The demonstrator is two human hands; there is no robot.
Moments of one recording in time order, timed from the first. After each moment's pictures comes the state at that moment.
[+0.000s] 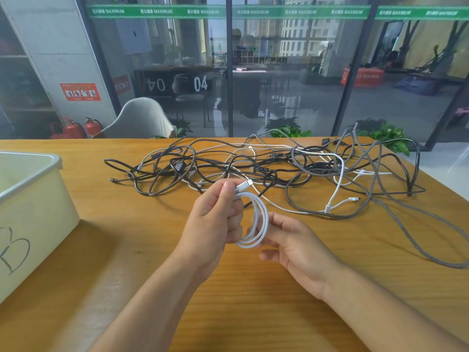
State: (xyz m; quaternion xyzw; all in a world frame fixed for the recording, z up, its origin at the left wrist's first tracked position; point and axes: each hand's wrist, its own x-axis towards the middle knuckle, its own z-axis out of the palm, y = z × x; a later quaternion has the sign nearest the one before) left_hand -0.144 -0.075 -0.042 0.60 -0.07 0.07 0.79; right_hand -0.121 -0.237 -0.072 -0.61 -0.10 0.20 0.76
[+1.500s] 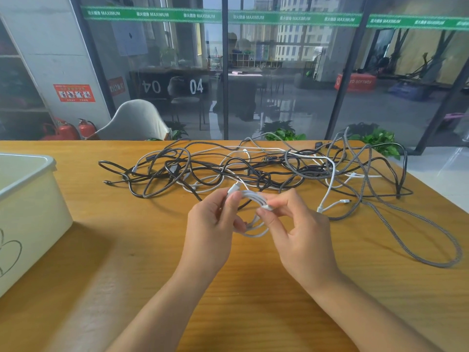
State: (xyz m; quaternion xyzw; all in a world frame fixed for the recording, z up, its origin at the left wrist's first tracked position) left_hand -0.139 -0.084 -0.057 0.75 -0.05 0.25 0.61; right_hand -0.122 -0.246 -0.067 -0.78 -0.25 -0.34 0.46
